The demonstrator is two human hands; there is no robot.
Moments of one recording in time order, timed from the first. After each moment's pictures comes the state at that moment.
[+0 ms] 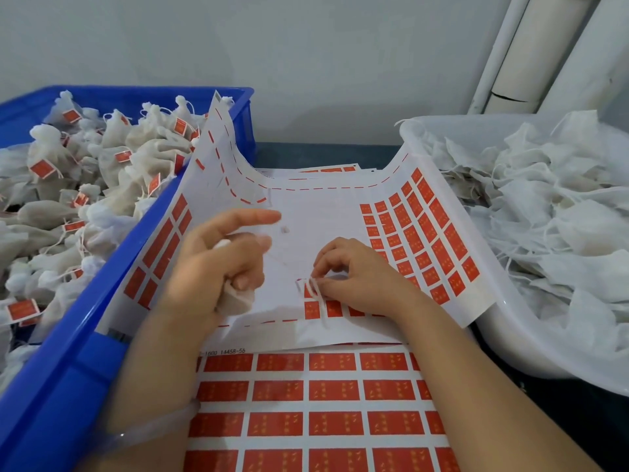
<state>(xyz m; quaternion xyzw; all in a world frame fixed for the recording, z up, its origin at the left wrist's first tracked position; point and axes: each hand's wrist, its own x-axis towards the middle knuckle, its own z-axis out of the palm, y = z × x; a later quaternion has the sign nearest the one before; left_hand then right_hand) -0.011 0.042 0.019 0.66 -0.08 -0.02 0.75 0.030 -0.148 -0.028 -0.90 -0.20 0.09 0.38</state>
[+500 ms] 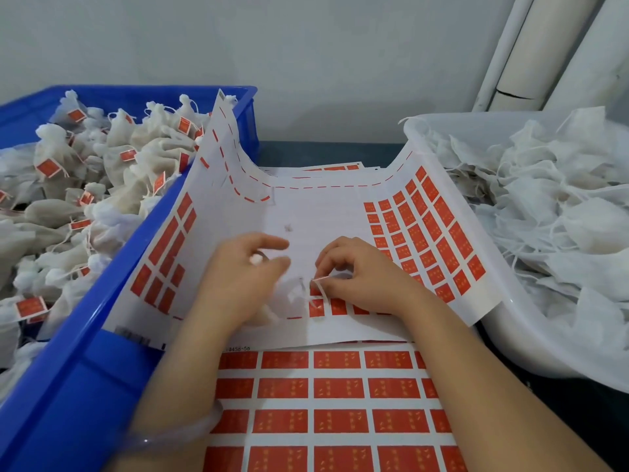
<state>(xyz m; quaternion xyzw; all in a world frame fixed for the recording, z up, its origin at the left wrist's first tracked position) -0.003 0.025 0.001 0.88 0.08 0.02 0.47 0.030 -0.148 -0.028 -0.89 -0.21 0.08 0.38</state>
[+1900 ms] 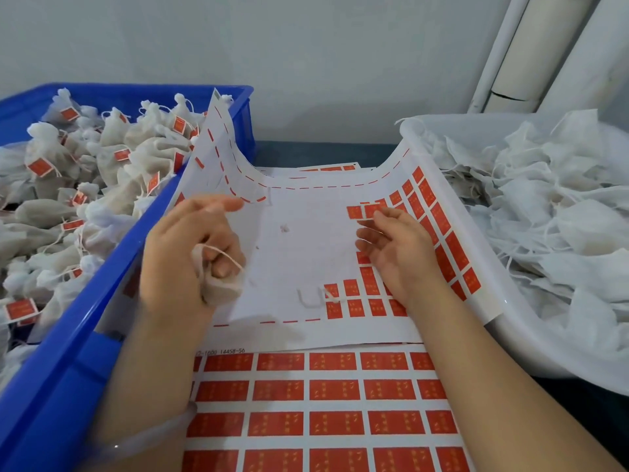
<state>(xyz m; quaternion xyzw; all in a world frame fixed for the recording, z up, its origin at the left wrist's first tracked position) -0.019 0.042 0.028 0.58 -0.04 0.09 0.81 0.041 -0.167 -0.022 -0.54 0.10 -0.02 0.84</state>
